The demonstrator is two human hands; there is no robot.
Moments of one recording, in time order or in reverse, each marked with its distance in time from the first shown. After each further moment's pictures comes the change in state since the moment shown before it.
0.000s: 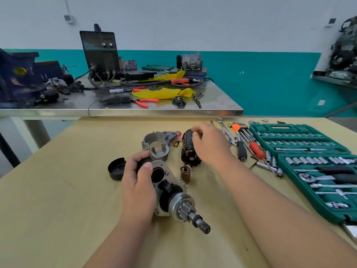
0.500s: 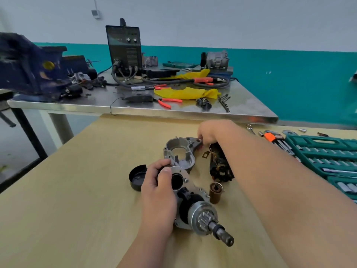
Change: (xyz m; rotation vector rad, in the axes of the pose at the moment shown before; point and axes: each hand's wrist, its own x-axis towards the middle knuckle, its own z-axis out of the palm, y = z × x) left_hand 0.036 -0.016 0.001 -0.015 0.125 -0.132; right_hand 0.138 -0.017 0.071 -0.749 -0.847 -0.247
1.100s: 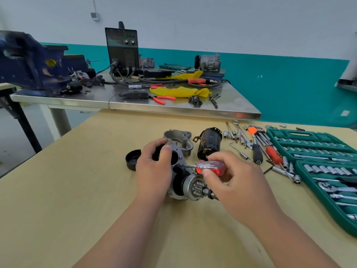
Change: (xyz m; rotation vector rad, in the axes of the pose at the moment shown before) left_hand -0.018 0.015 0.001 0.096 -0.035 0.124; right_hand -0.268 -0.074 0.077 0.914 0.833 0.054
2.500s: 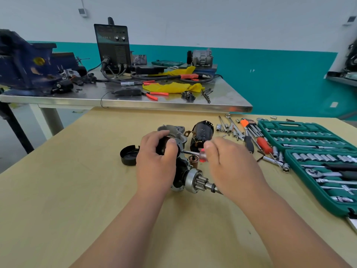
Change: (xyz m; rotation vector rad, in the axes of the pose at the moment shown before) left_hand -0.019 0.014 0.006 0.178 -0.056 0.222; right_hand 0.015 -0.012 -0.004 -0.343 -0.050 0.043
